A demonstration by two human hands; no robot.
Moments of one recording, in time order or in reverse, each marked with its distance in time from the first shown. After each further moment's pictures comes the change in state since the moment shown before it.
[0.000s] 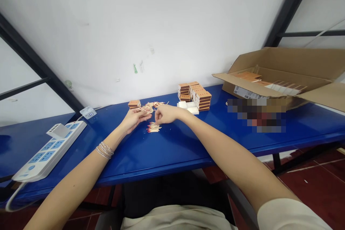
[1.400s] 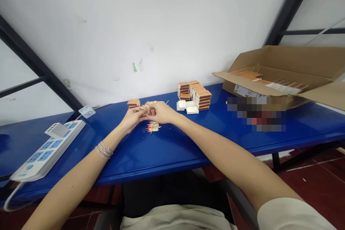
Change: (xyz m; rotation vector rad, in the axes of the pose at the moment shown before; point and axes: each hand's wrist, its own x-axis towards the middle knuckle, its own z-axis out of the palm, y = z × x) left_hand -0.001 -0.003 -0.001 0.050 -0.034 0.059; right_hand 0.014 -0.004 0.024 -0.005 0.448 -0.141
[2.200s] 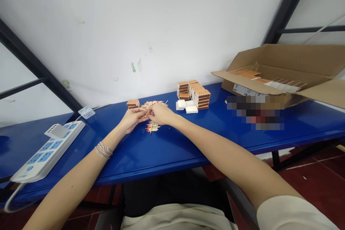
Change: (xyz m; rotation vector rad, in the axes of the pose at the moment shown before) left_hand -0.002 0.002 0.000 0.011 0.018 -0.069; right_hand 0.000 -0.004 0.006 -0.132 -0.027 0.038
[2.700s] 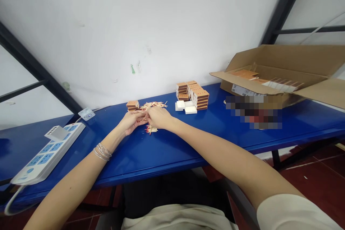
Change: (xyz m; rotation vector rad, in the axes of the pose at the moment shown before) left_hand 0.001 -0.001 -0.002 -0.039 0.038 -0.085; right_hand -0.004 -0.011 0.005 -0.207 -0.043 0.029
